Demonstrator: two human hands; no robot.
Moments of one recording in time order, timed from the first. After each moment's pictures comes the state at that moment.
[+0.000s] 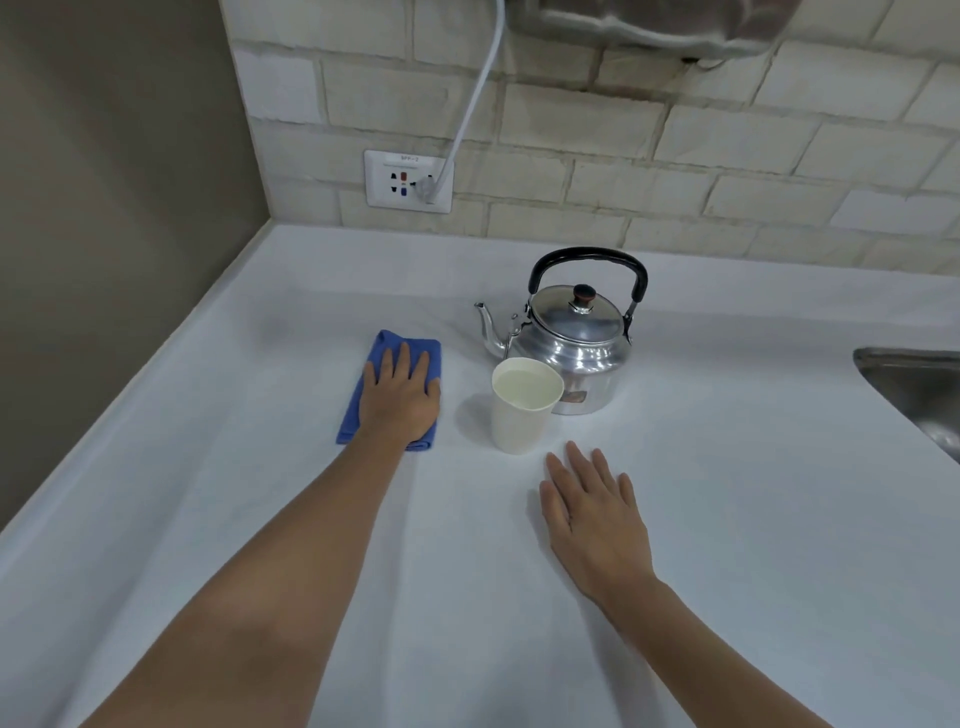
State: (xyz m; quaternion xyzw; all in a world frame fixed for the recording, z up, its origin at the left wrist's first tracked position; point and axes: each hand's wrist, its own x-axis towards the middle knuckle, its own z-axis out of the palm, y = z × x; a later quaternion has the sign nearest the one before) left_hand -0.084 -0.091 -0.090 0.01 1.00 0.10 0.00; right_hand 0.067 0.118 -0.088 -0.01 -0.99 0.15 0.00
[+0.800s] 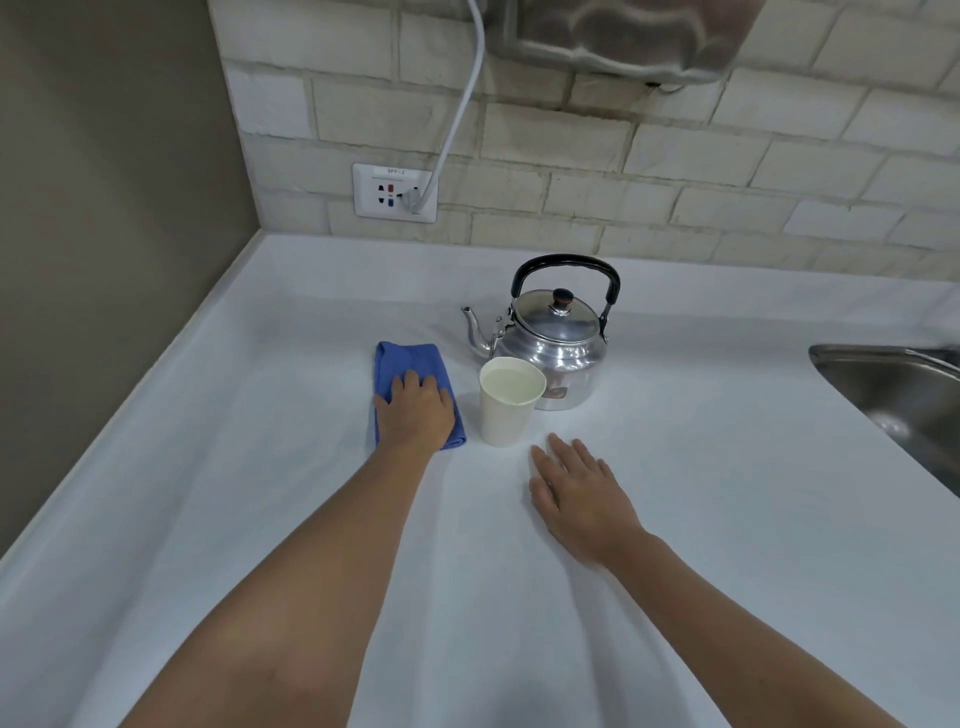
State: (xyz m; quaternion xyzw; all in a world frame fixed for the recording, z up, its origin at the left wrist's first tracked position) left_hand -0.042 -0.059 -0.063 -0.02 0.99 0.17 -0.01; right_hand 0.065 0.125 -0.066 0.04 -0.99 0.09 -0.07
